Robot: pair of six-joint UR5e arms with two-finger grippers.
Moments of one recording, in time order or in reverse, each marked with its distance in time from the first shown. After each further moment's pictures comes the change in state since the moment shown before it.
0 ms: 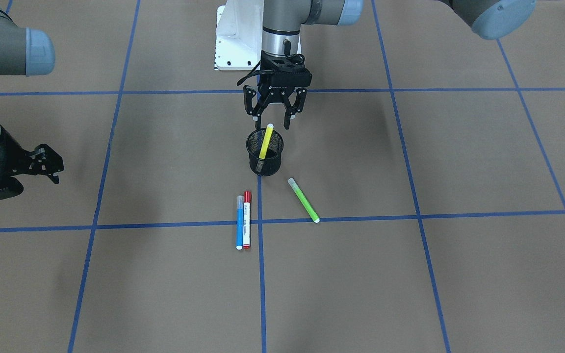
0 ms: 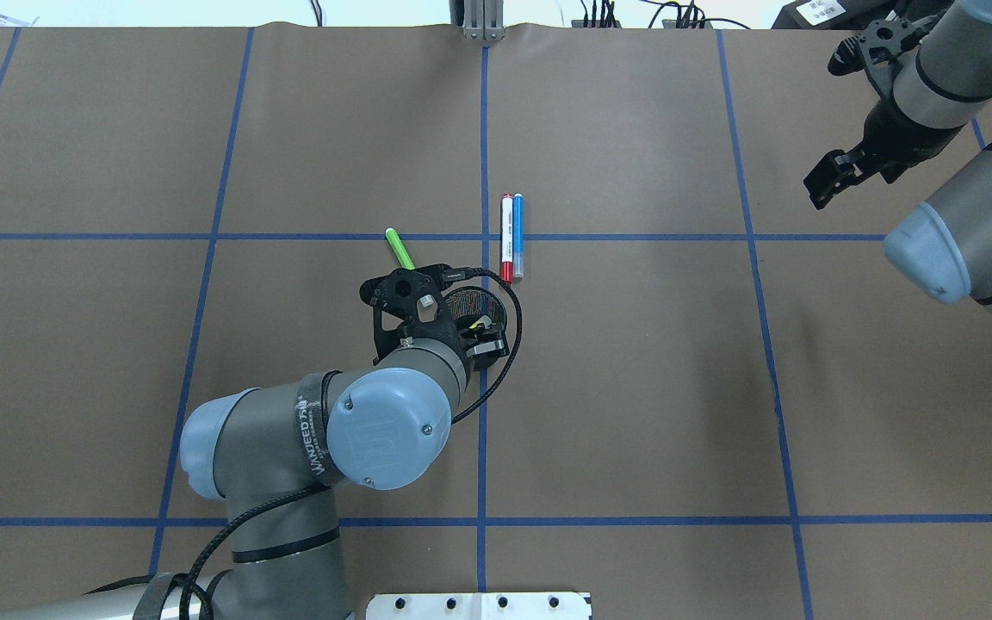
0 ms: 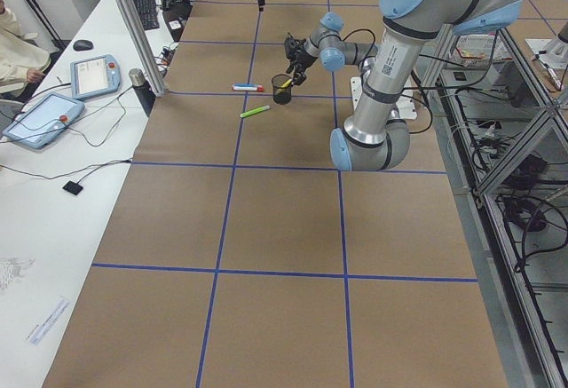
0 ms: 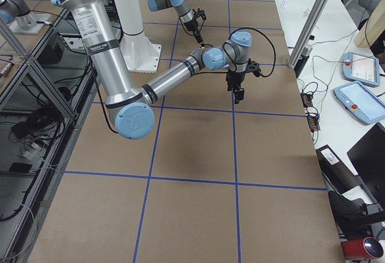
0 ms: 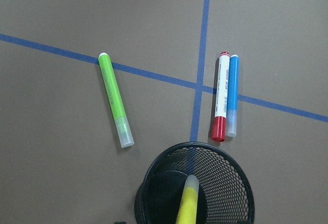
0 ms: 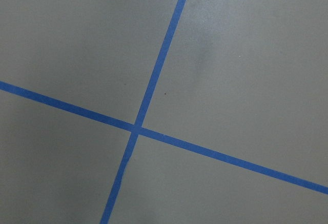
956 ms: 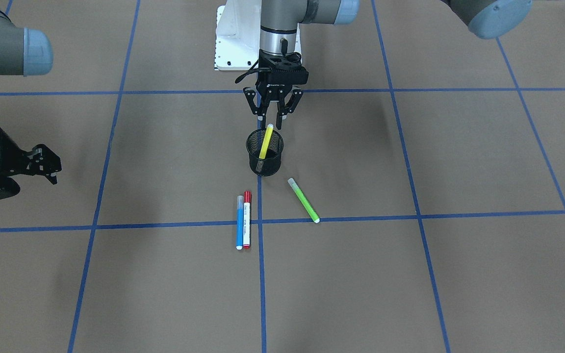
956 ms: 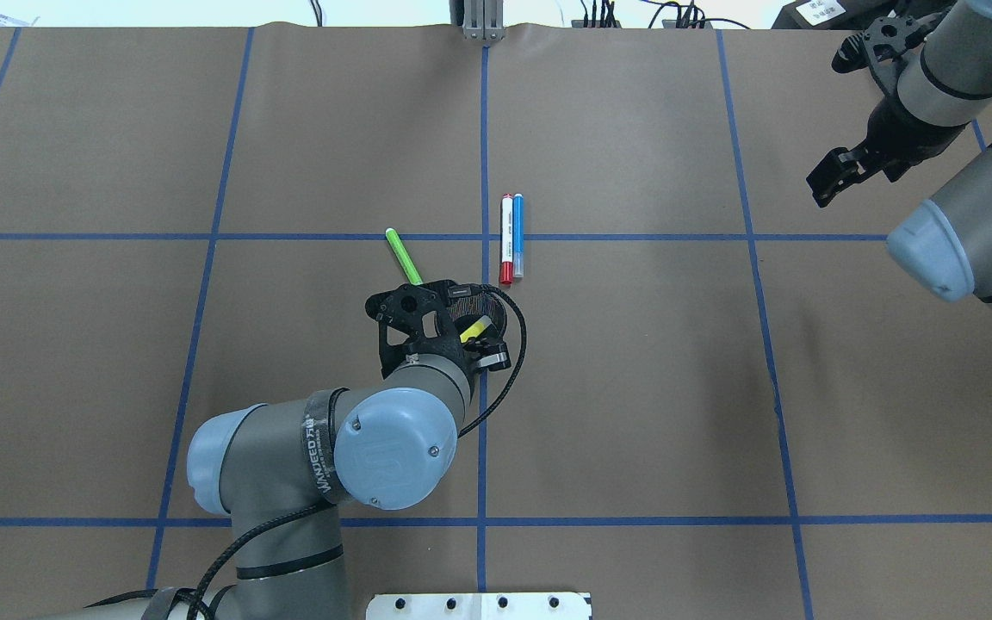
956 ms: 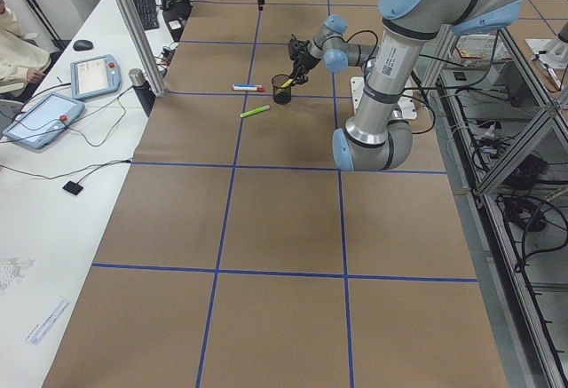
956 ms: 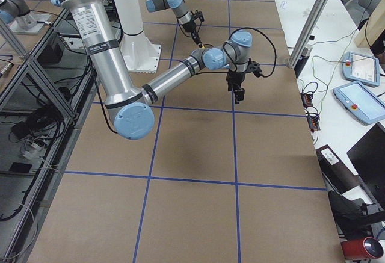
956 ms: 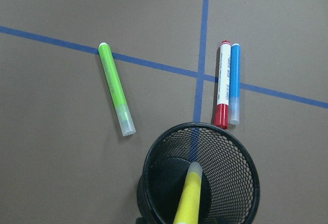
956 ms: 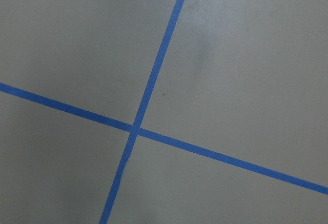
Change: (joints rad) left arm 0.022 0.002 0.002 0.000 0.021 -0.002; right arm 0.006 -0.001 0.000 -0.001 0.003 0.000
